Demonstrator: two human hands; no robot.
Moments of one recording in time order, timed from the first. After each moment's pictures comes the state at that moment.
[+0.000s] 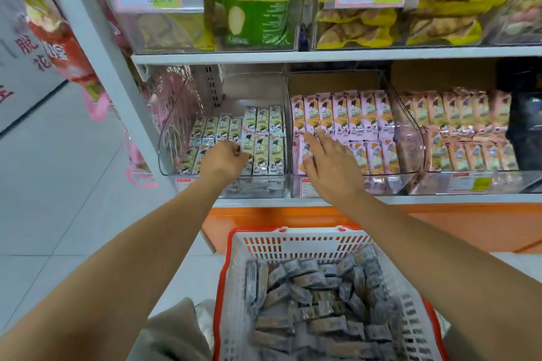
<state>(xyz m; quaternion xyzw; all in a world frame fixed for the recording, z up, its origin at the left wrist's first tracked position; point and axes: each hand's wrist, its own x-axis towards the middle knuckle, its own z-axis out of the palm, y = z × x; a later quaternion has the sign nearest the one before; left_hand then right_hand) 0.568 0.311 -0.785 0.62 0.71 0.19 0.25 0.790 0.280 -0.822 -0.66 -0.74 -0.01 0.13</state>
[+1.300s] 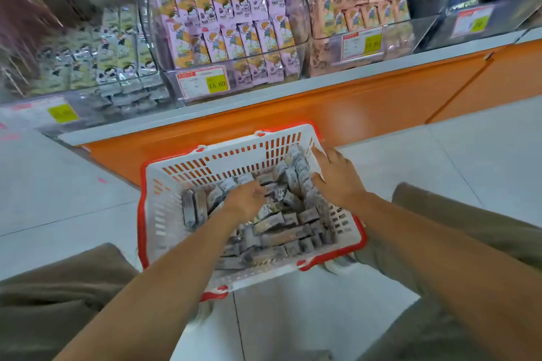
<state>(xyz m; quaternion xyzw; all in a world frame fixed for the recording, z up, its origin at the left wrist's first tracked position) 0.716 0.138 -0.983 0.70 0.56 -0.09 0.44 0.934 0.084 -0.977 -0.75 -0.65 0.16 0.01</state>
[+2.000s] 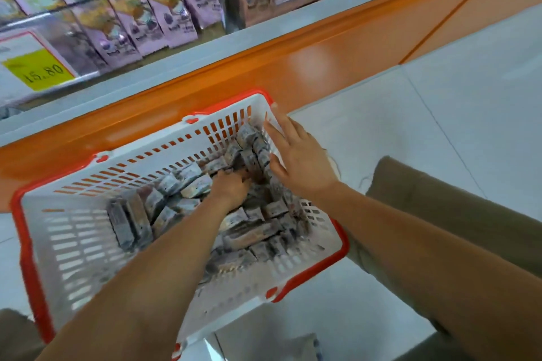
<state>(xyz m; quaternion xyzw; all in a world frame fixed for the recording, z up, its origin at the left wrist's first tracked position) 0.799 0.190 -1.125 0.76 0.48 -0.24 0.37 0.960 0.109 -1.036 -0.72 -0.68 0.12 0.10</state>
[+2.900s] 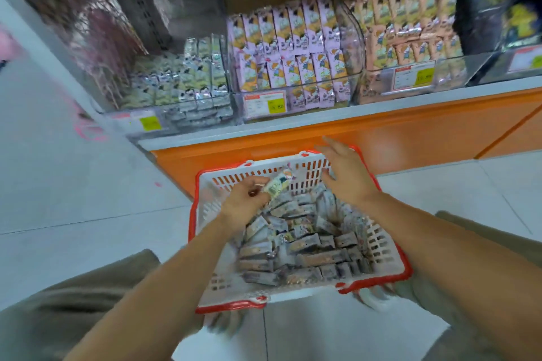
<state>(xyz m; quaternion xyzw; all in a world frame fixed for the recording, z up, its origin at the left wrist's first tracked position) 0.643 0.140 -0.927 0.57 0.58 0.22 0.54 0.884 0.131 -0.928 -0.66 -0.71 0.16 0.17</state>
